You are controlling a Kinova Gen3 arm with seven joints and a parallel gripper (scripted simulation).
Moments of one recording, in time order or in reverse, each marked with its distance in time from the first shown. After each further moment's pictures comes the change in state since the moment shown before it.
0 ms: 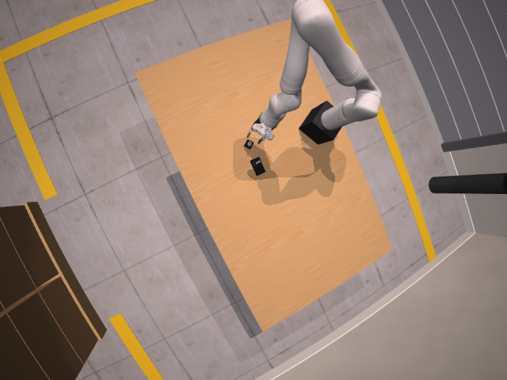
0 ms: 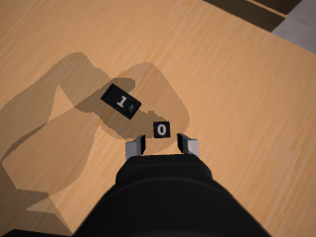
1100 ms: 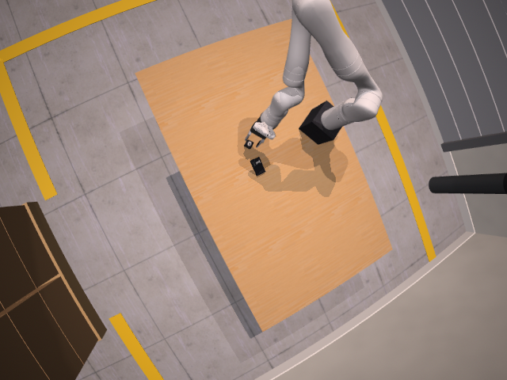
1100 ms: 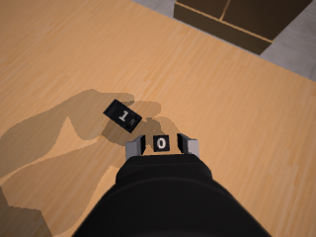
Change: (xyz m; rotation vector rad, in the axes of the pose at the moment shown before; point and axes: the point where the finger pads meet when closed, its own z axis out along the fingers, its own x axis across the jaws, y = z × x) arm 0.001 -0.019 -0.008 0.122 0.013 -0.005
